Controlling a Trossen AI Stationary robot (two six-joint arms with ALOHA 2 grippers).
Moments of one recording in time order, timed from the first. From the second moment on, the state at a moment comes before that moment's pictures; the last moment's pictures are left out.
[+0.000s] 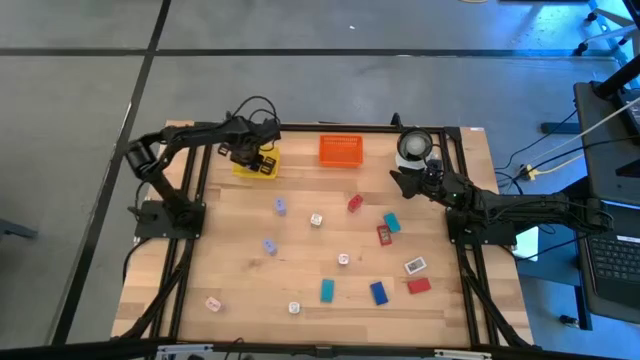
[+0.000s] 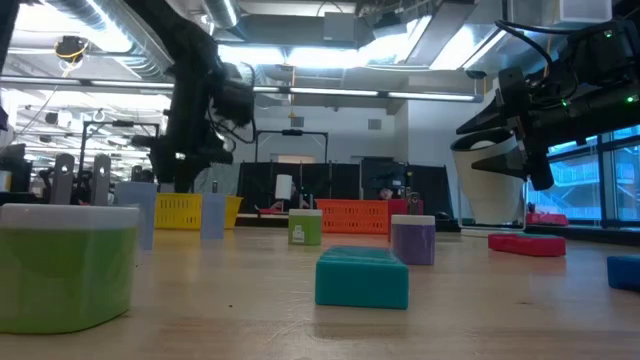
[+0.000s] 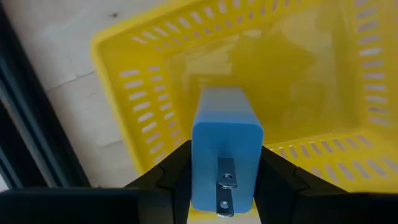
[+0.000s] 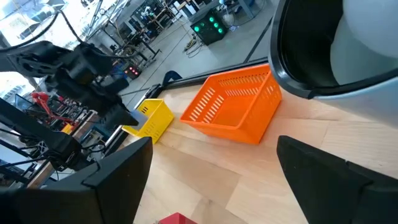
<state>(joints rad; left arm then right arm) 0.67 1.65 1.05 -0.99 -0.21 -0.57 -0.25 0.65 0.02 0.44 0.35 0.80</state>
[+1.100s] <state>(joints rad) 0.45 1.69 1.47 -1.27 0.16 -0.09 -0.25 0.65 0.02 0.44 0.38 0.80</state>
